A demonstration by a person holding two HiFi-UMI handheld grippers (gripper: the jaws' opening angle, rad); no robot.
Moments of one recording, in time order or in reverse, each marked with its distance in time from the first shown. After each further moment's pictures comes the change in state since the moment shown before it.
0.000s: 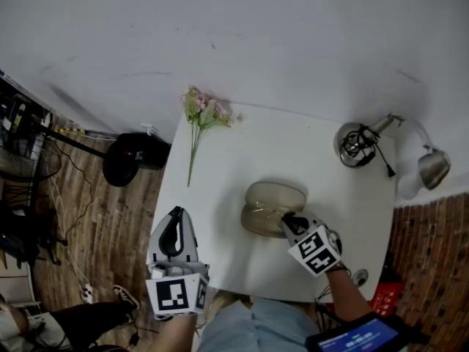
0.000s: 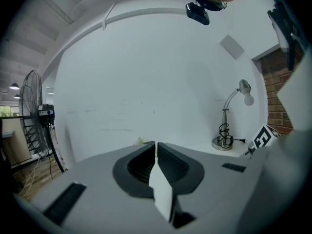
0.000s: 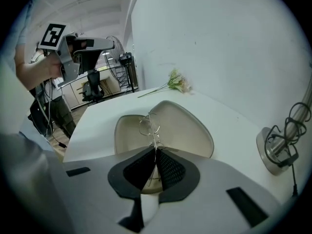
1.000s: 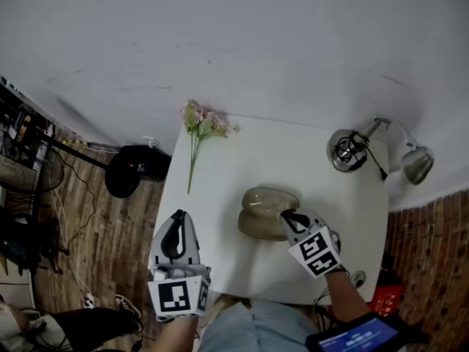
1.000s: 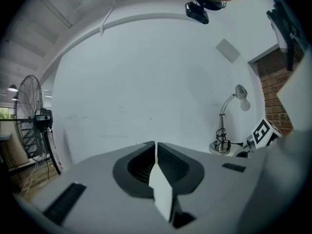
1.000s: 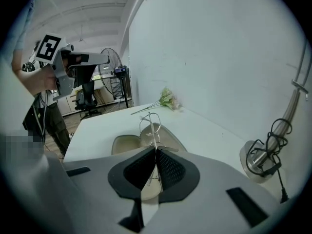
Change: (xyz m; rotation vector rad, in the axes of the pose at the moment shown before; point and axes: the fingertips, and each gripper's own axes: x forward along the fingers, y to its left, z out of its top) left arm -0.007 -0.013 0.022 0.023 -0.055 -0.018; right arm -0.032 -0.019 0.041 0.015 -0.150 -0.098
